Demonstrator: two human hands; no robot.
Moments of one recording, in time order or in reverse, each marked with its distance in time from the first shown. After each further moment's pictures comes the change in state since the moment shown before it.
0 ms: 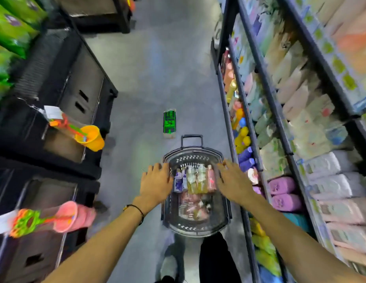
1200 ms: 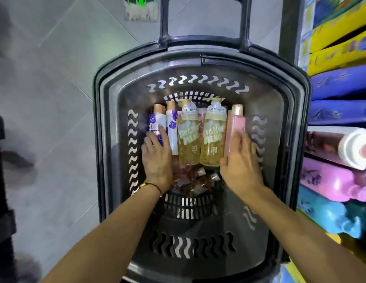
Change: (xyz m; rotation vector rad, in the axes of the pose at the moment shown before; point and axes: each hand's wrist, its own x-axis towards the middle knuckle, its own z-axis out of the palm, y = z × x) left_hand 0.320 -0.051 0.536 0.277 -0.120 -0.179; right_hand 0.243 0.145 0.442 0.056 -0.282 0.340
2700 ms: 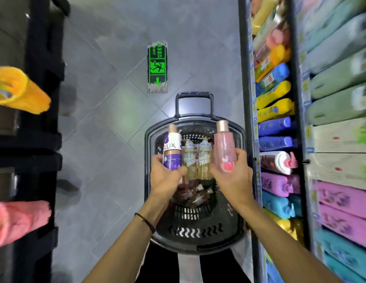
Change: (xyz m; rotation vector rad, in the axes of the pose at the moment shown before) left_hand -0.126 -0.064 -0.275 -1.533 -0.182 -0.395; right_hand -0.149 -0.073 -0.190 0.801 0.297 0.089
